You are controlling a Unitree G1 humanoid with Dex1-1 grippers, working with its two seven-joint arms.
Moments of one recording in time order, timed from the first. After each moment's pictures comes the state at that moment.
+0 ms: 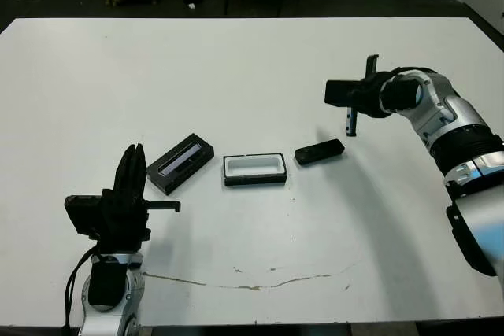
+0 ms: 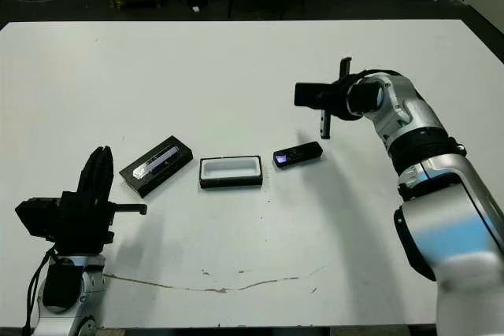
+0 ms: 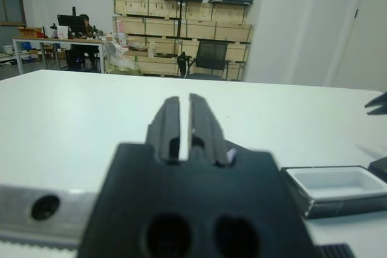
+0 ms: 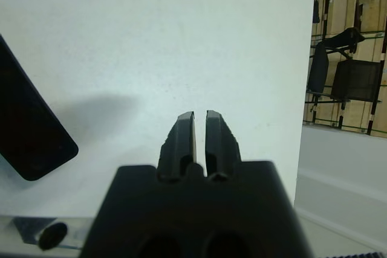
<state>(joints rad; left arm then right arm) 0.25 0.05 0.01 -0.30 -0.06 -0.21 -0.02 -1.07 -0.54 0.49 1.05 -0.54 -0.29 0.73</state>
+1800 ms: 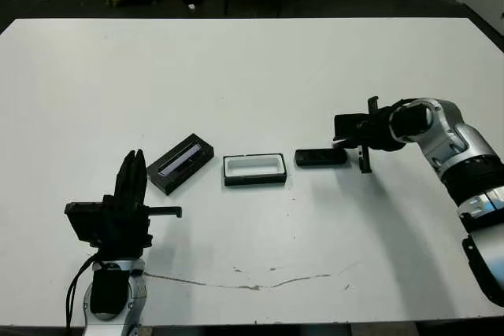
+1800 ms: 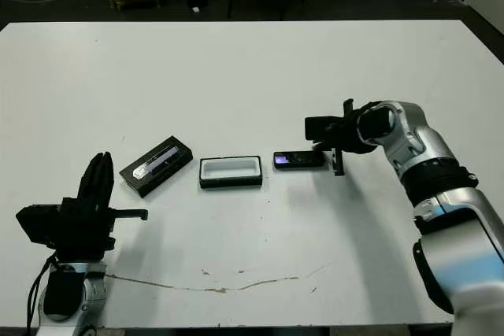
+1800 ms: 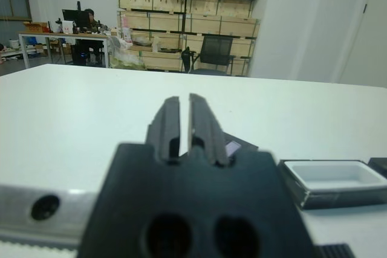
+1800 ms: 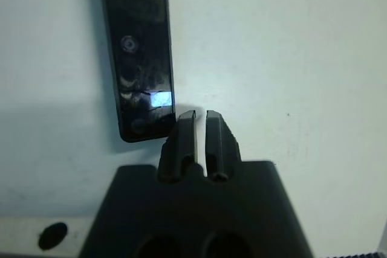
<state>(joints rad) 0.29 0.04 -0.01 -0.33 -0.03 -0.20 0.01 -0.87 -0.64 0.45 0.78 -0.42 -0.19 1.09</state>
